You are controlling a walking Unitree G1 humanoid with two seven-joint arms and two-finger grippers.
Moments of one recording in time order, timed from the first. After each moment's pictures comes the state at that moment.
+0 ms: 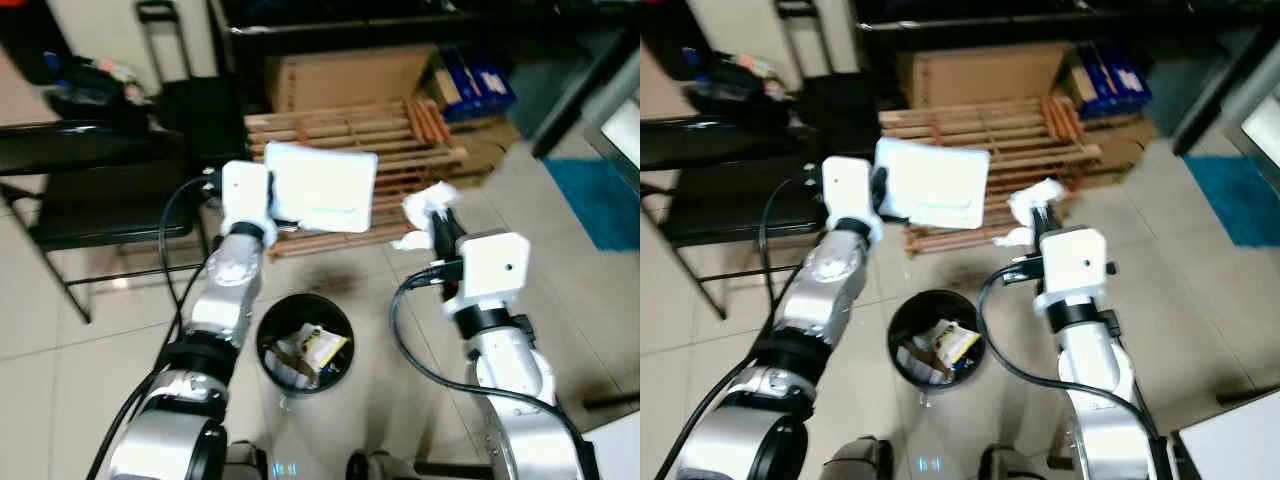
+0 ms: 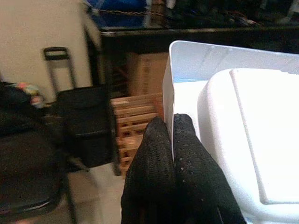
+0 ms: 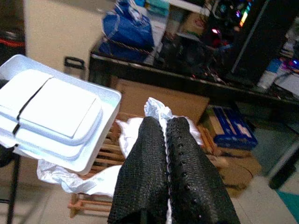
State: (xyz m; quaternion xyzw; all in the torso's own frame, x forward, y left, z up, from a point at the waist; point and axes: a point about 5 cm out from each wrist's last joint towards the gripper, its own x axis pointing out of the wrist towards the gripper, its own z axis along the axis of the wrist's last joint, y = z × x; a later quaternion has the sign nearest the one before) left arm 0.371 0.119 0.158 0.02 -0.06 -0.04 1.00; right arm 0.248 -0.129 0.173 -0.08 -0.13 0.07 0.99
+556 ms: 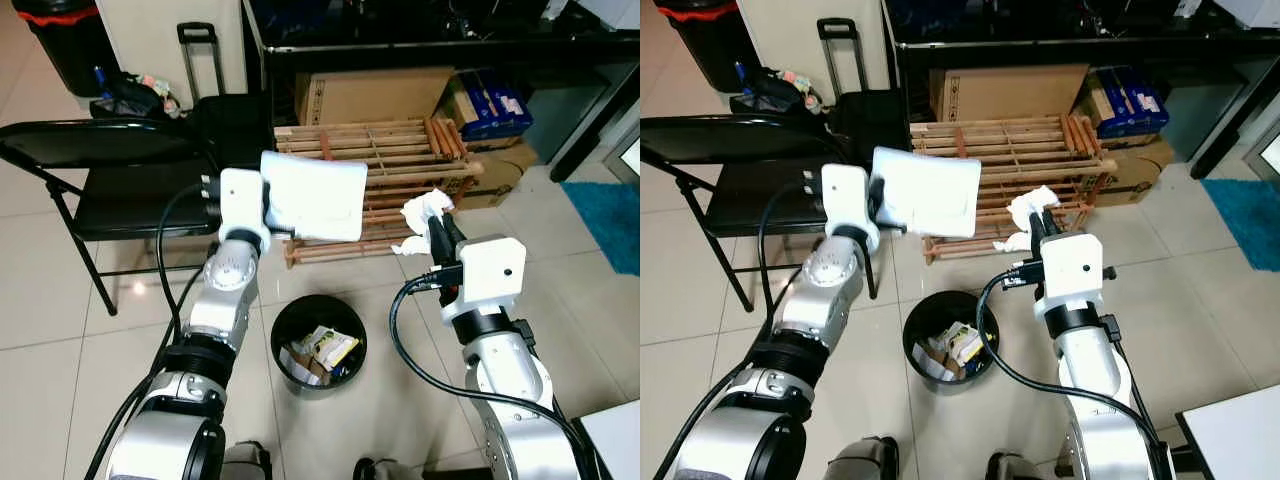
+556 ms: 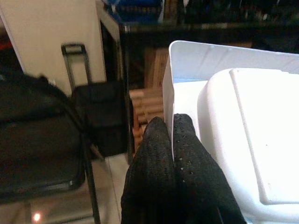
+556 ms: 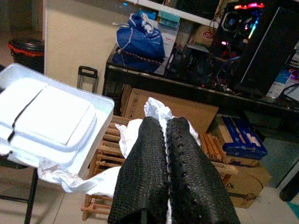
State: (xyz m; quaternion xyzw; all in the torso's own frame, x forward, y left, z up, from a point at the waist) left arm 0.371 0.120 0.143 0.03 -0.02 -0.04 1.00; right arm 0.245 -0.130 0.168 -0.08 -0.12 0.06 0.99
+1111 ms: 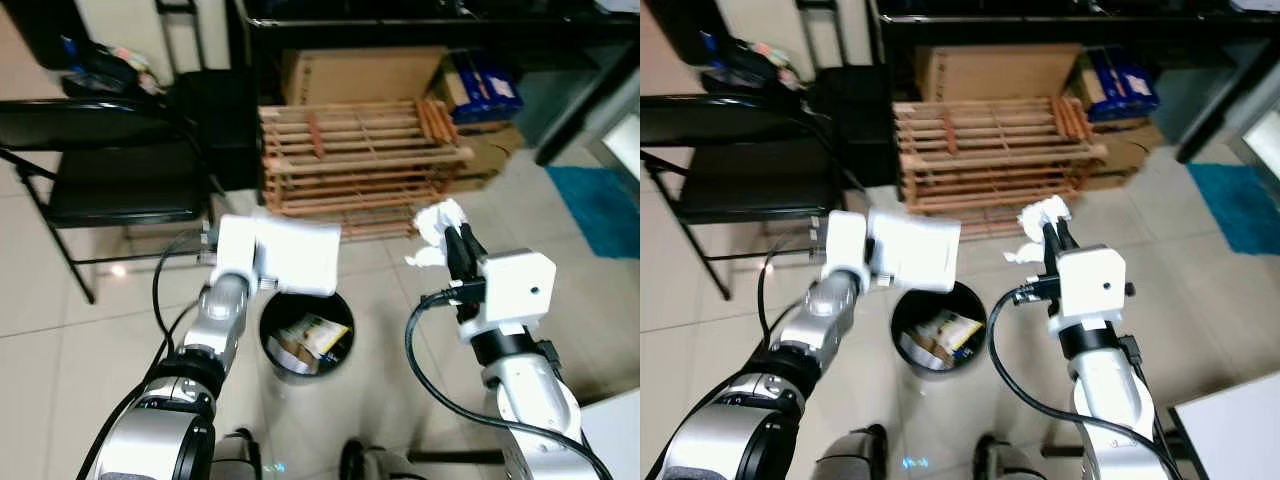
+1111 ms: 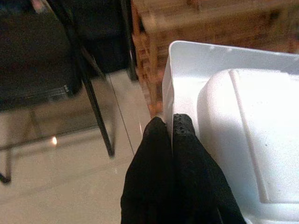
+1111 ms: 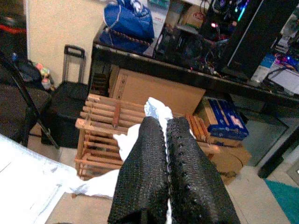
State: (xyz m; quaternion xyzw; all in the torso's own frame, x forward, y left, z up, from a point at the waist) left arm 0.353 0.142 0.068 0.08 0.14 -0.01 0.99; right arm 0.220 -0.138 0.176 -0.08 -0.11 0.05 0.99
